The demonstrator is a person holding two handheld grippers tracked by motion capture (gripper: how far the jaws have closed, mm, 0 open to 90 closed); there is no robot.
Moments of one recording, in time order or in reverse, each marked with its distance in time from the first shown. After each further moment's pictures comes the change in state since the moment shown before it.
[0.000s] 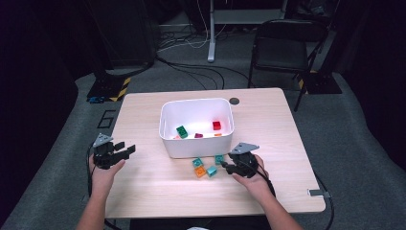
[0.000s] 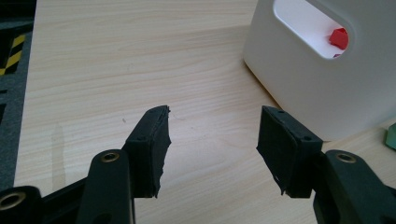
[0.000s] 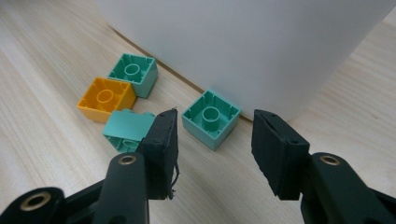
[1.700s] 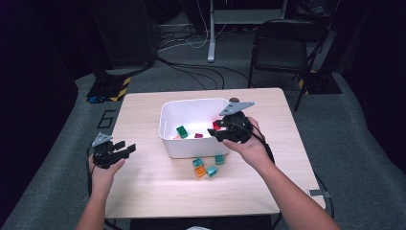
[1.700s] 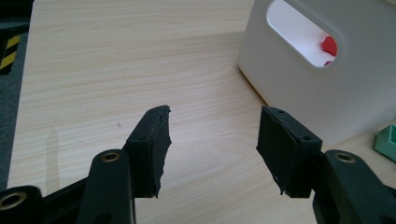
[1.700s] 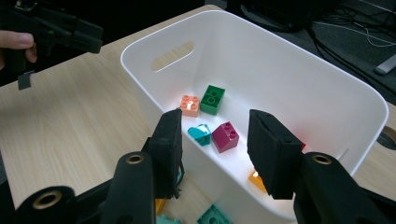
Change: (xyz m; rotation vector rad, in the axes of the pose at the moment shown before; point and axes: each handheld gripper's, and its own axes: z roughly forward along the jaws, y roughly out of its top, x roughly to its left) left arm -0.002 0.003 -0.001 -0.013 -0.016 -0.007; right arm 0.008 0.137 -0.066 -0.071 0.072 -0.091
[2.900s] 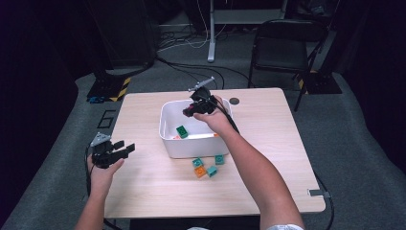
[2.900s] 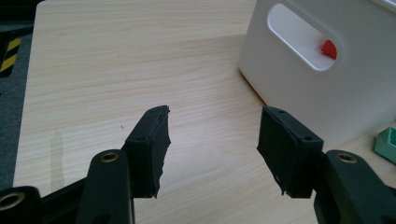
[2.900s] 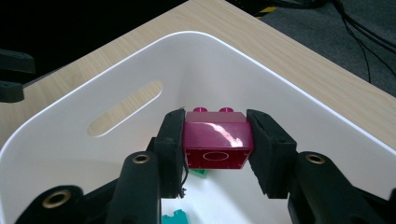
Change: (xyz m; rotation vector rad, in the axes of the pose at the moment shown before) left arm 0.004 0.000 -0.003 -0.018 0.001 -0.008; right arm -0.047 0.064 0.145 0.113 0.062 0.076
